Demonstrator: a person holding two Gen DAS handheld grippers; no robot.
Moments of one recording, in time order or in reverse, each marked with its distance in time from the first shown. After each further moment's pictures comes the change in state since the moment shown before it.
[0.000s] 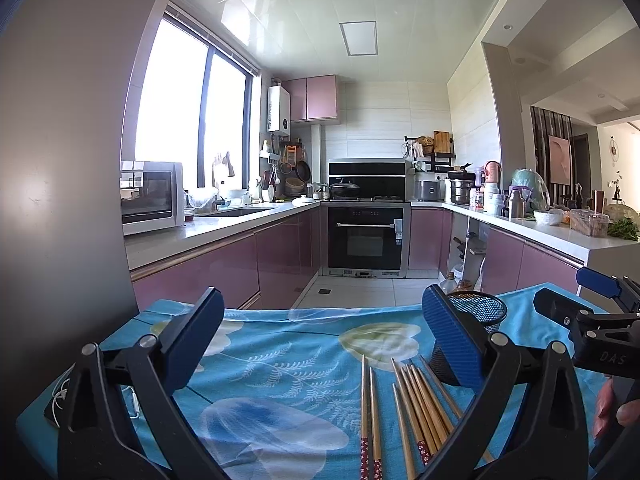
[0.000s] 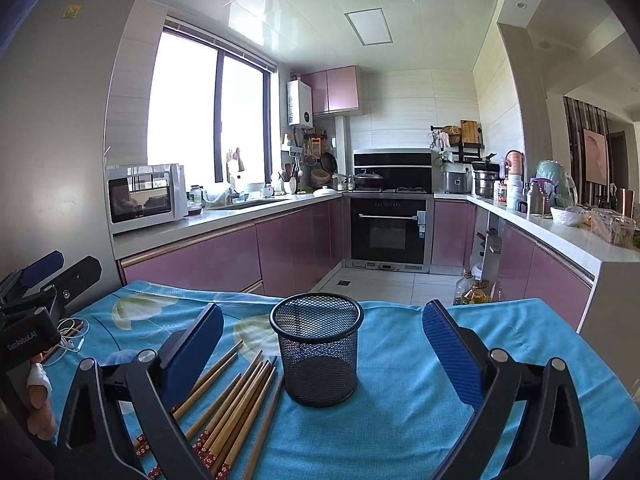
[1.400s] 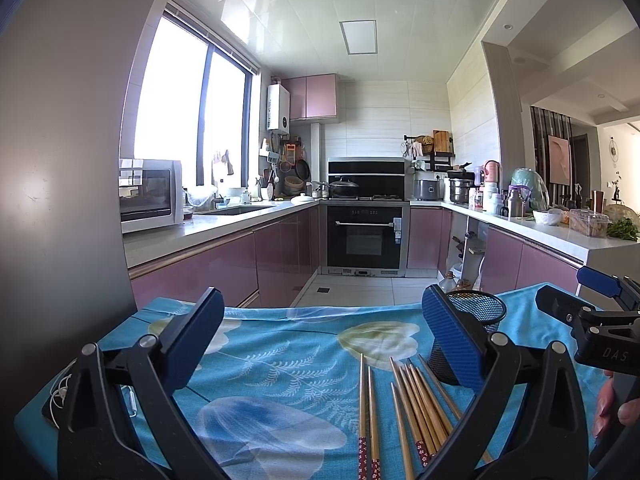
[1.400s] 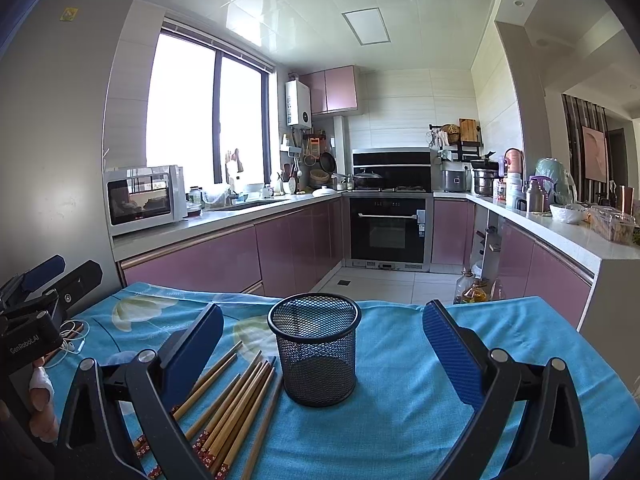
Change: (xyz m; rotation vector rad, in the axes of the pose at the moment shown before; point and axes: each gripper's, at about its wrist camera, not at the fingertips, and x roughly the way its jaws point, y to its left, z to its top) left arm 0.001 0.000 -0.001 -0.004 -0.001 -0.002; right arm 0.000 -0.003 -0.002 0.011 -0.005 0.002
